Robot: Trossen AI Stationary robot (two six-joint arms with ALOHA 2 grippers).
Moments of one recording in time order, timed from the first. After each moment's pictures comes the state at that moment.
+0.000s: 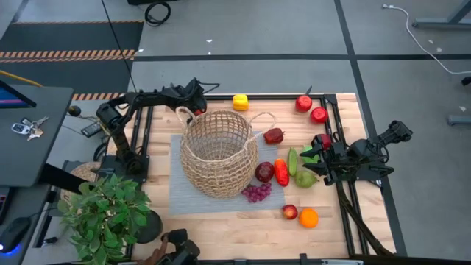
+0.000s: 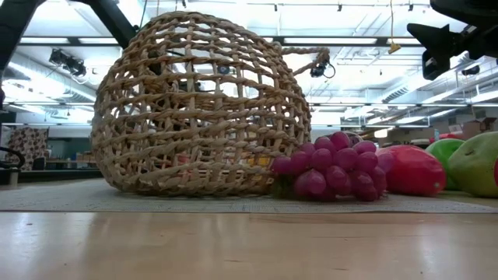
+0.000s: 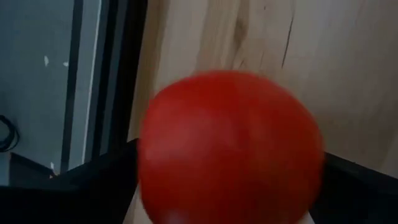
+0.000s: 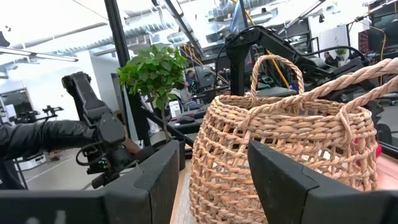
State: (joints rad) left arm 0.79 1.80 1.04 -0.40 -0.15 0.65; right arm 0.46 0.03 0.01 0.27 0.37 0.11
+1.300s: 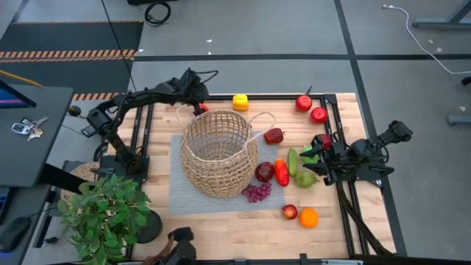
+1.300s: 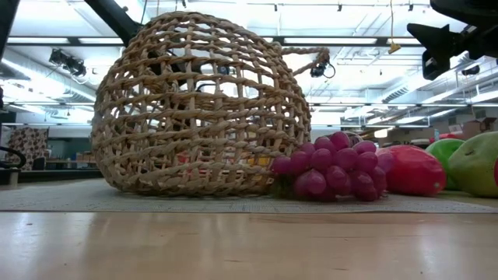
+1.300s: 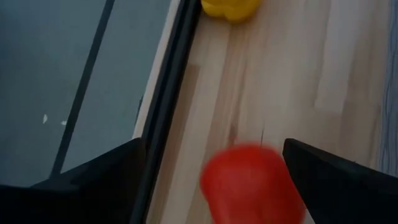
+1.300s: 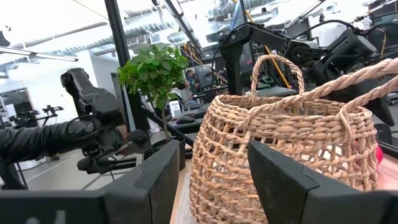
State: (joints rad) left arm 0.80 1.69 1.09 -0.34 0.06 0.60; right arm 0.46 0.03 0.01 0.27 0.37 0.11
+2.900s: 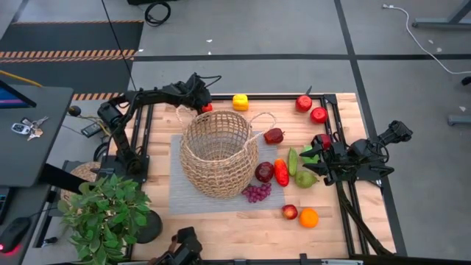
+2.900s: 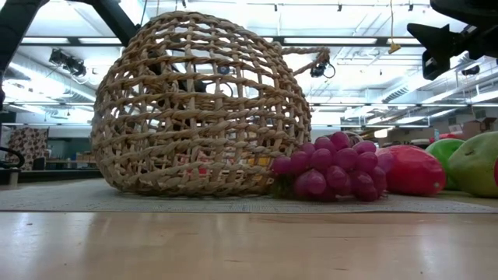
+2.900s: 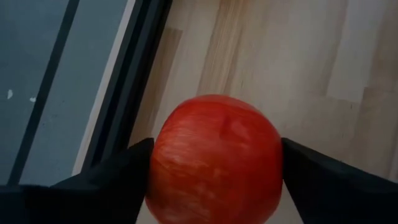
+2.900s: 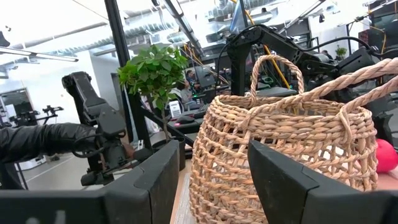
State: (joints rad) left arm 0.79 1.81 1.09 -0.32 0.07 0.54; right arm 0.46 0.03 0.01 0.27 0.37 0.11
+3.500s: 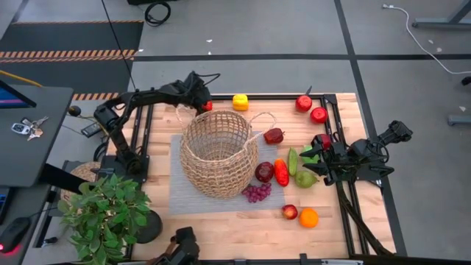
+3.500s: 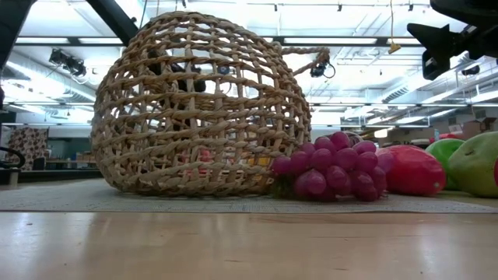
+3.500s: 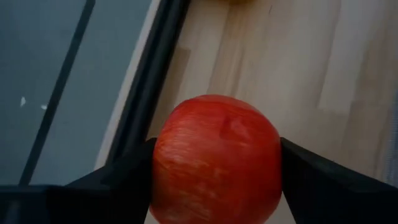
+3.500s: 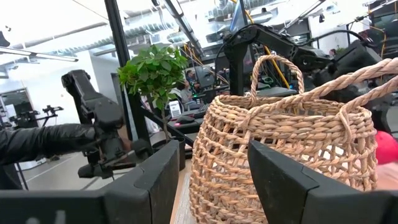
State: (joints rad) left arm 0.79 1.75 1.09 -0.32 0.06 0.54; right arm 0.46 0.03 0.01 0.27 0.37 0.11
